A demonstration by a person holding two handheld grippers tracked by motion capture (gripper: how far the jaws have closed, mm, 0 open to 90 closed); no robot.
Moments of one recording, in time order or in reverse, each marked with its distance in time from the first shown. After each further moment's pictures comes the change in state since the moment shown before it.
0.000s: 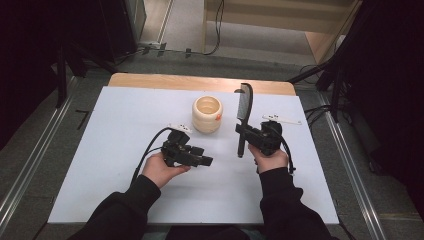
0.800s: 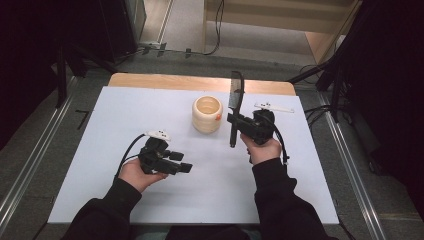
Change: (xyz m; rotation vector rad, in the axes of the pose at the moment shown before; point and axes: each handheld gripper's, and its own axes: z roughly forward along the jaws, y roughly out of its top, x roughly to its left) left arm 0.007 -0.034 -0.045 0.018 0.068 0.022; right arm 0.021 0.028 0.014 -0.022 0.049 -0.035
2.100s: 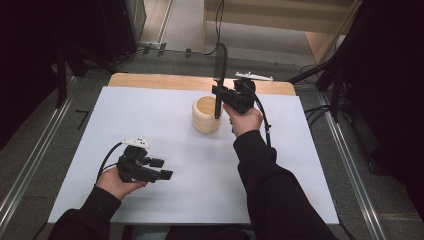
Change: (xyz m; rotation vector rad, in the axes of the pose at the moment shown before) left arm 0.011 -0.037 -0.035 0.022 0.043 -0.032; right arm 0.015 0.065 0.063 -0.032 -0.003 -0.012
